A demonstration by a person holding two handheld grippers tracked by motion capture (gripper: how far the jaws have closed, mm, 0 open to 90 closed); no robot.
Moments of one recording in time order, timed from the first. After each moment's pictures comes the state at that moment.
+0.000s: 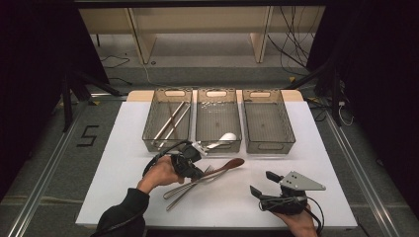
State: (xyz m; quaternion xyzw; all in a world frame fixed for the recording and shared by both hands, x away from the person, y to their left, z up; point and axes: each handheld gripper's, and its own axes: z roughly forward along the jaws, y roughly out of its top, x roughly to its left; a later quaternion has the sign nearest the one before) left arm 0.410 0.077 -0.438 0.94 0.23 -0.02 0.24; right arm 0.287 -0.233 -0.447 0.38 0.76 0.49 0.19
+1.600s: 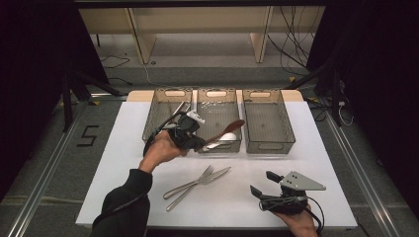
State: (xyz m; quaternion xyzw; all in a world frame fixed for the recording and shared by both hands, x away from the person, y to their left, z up) left arm 0.451 0.079 -0.371 0.90 0.29 0.07 0.31; right arm 0.287 -0.233 -0.447 0.38 0.76 0.49 0.19
